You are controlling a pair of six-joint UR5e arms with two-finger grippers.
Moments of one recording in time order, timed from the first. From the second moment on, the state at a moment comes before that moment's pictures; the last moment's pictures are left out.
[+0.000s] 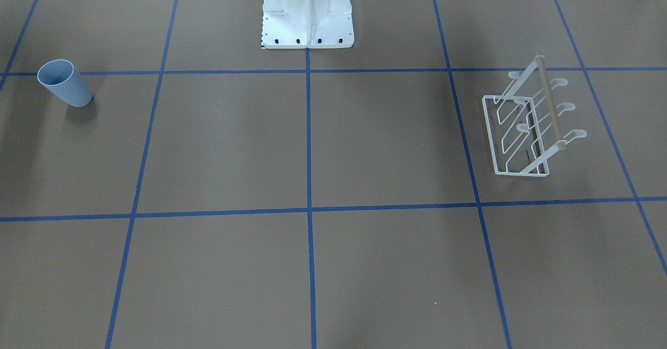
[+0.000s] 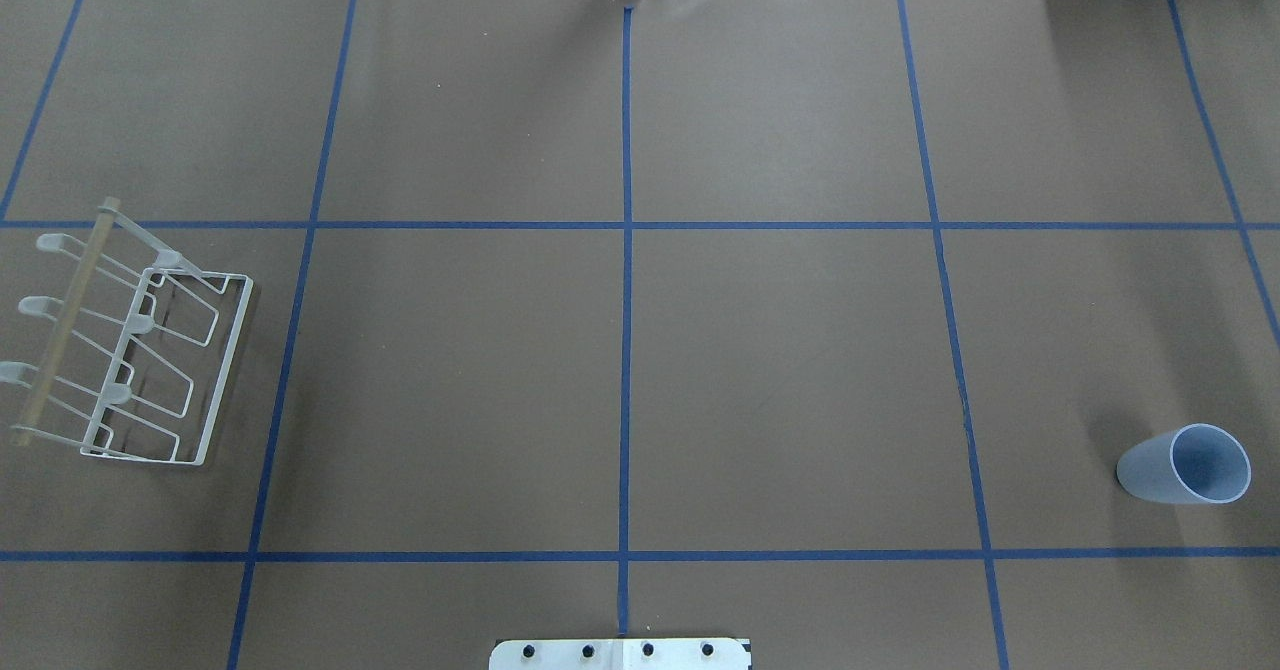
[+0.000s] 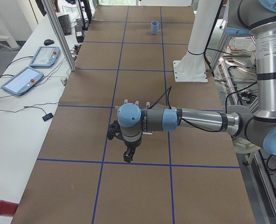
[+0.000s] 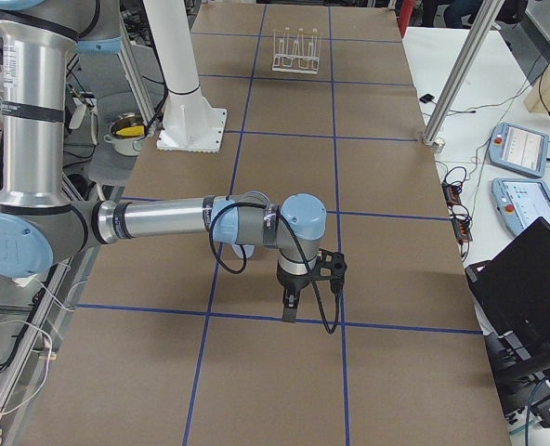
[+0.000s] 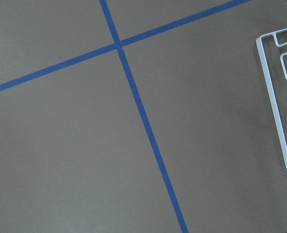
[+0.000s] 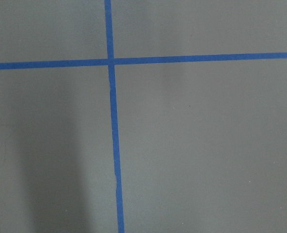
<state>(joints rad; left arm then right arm) -1.58 -1.41 -1.84 -1.43 -2.37 0.38 1.59 -1.68 1.81 -1.75 2.23 0.02</state>
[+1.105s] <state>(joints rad) -1.58 -1.45 -1.88 -1.45 -2.37 0.37 1.51 -1.65 1.85 -1.61 2.41 0.02</state>
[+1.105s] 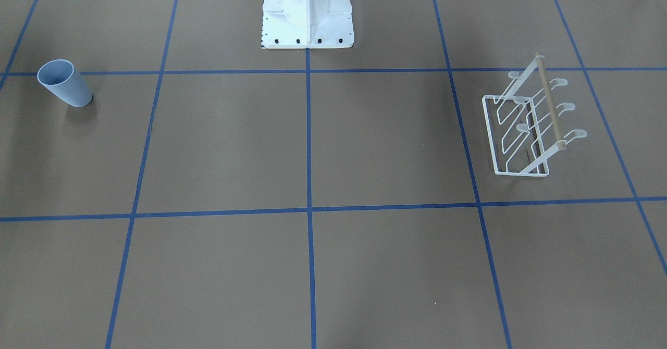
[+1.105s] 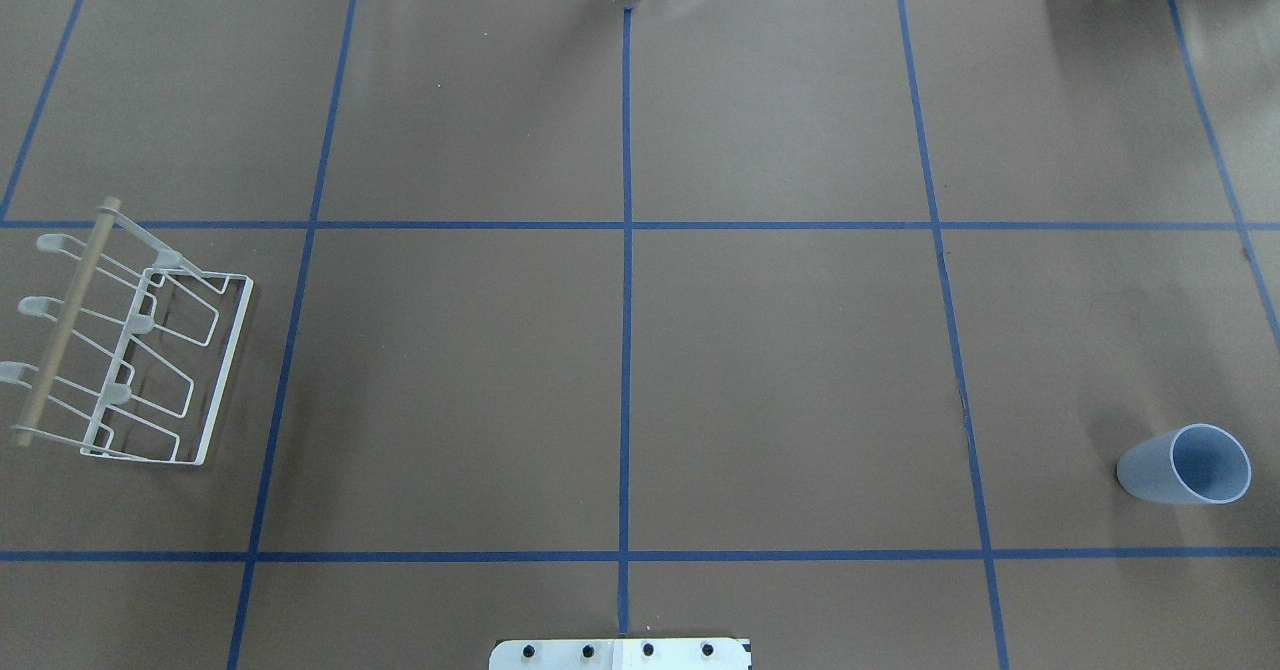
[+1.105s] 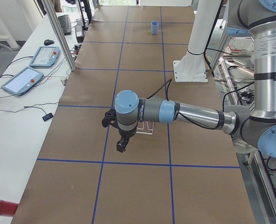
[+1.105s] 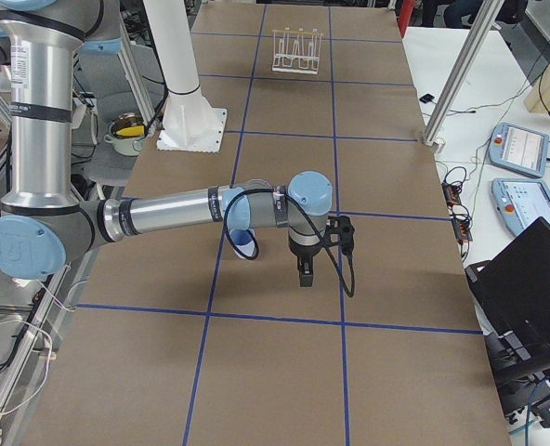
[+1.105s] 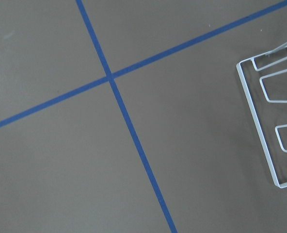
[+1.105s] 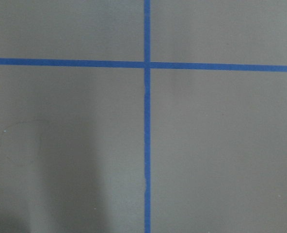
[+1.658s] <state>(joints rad) -1.58 -1.45 -1.86 -1.46 -2.42 0.37 1.42 -1.74 1.91 -1.37 2.43 0.06</state>
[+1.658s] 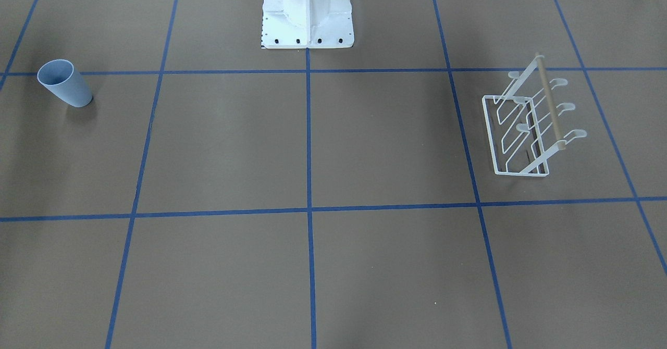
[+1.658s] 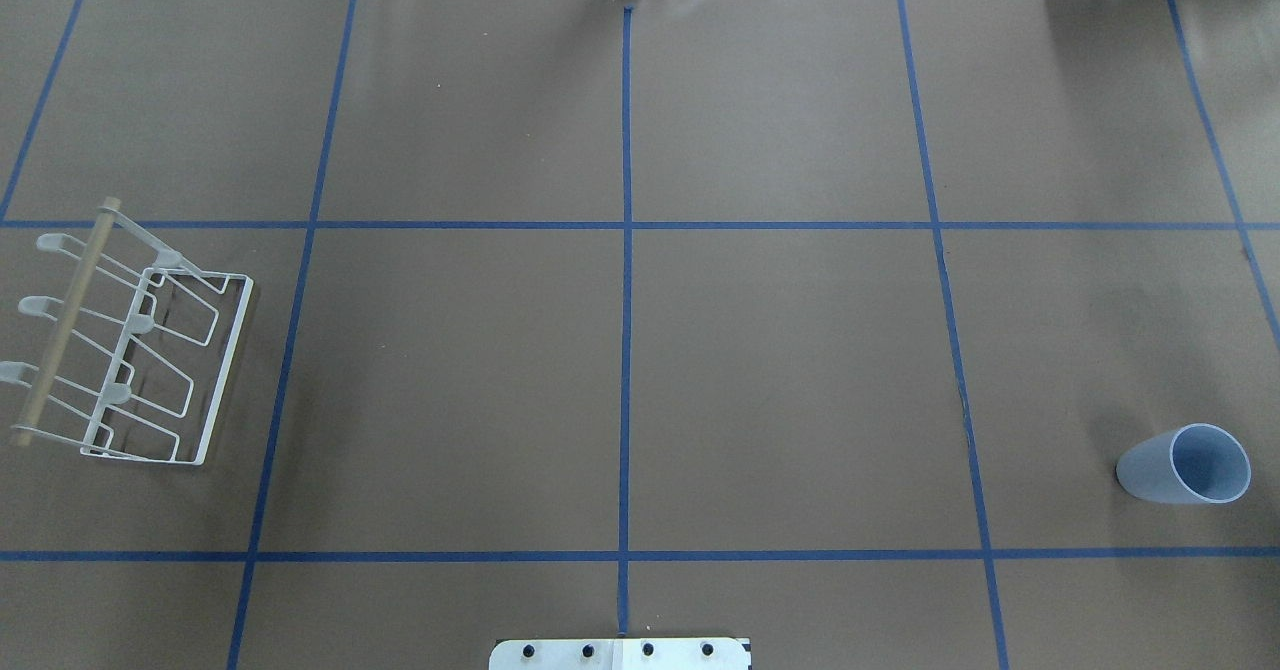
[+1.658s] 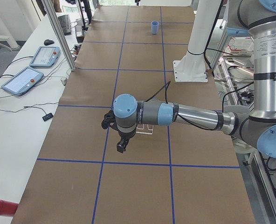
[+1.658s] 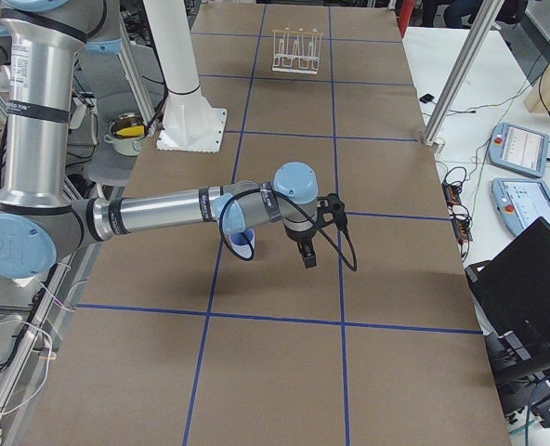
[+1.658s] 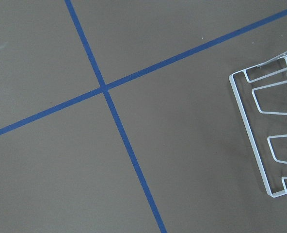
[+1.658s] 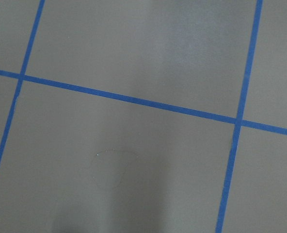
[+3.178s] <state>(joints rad) -1.58 -1.44 -1.87 -1.48 -2.43 0.37 0.87 -2.04 2.00 -0.95 2.08 0.53</state>
